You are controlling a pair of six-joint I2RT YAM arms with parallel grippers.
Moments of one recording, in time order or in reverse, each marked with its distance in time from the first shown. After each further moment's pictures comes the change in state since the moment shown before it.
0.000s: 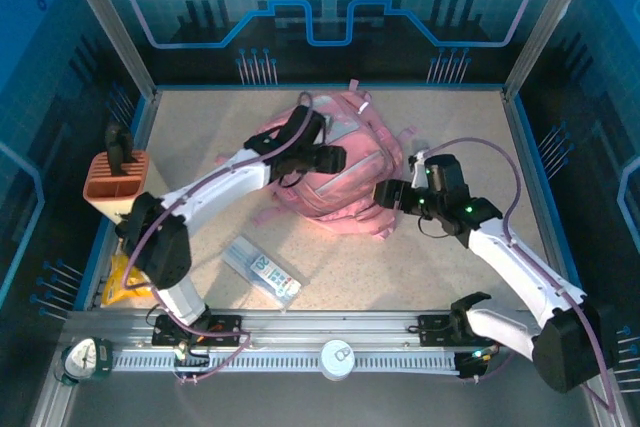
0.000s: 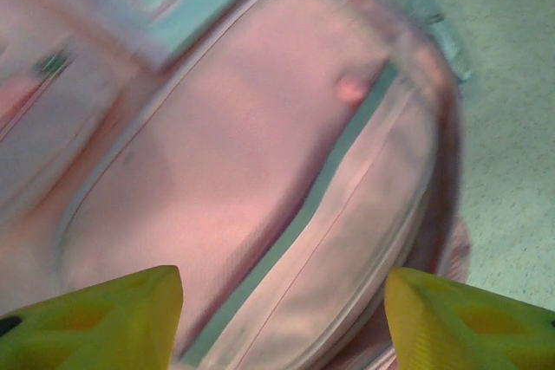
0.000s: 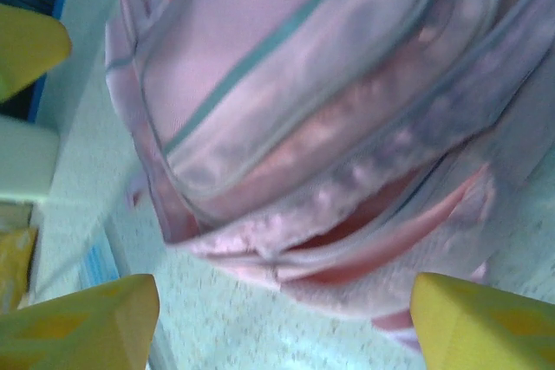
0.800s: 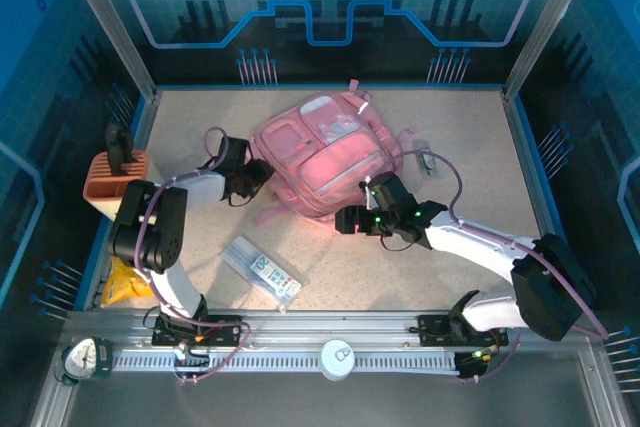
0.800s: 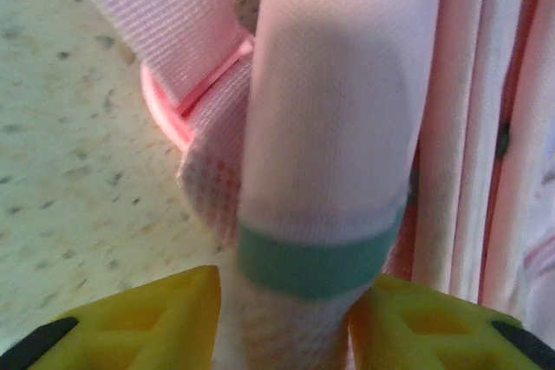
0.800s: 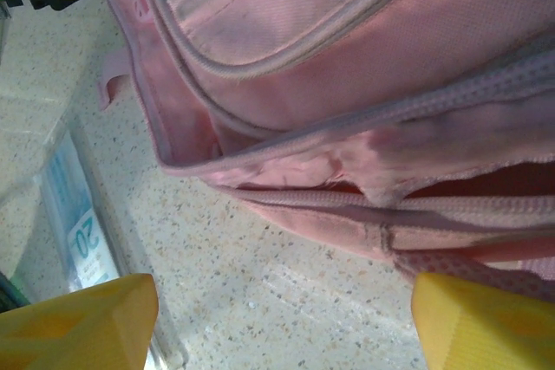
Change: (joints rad) left arm 0.438 0.101 -0.462 0.479 0.198 -0.531; right arm 0.283 0.288 -0.015 0.177 0.075 0.108
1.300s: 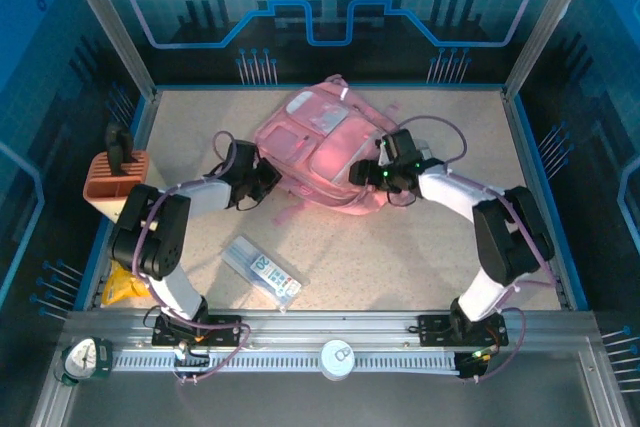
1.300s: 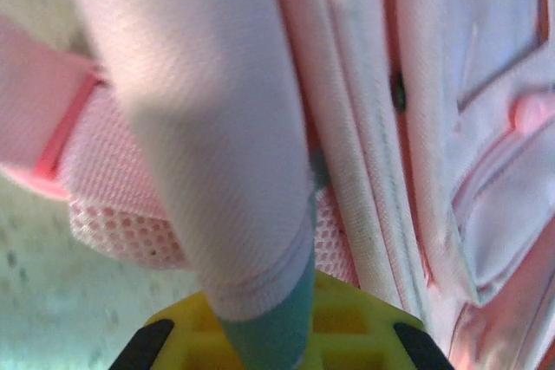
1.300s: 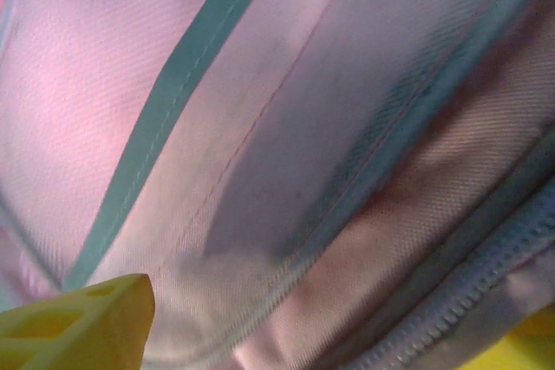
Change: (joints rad) left arm -0.103 -0.075 -0.084 0.105 0.013 -0.085; right arm -0.292 0.356 0.338 -0.016 -0.008 -0.139
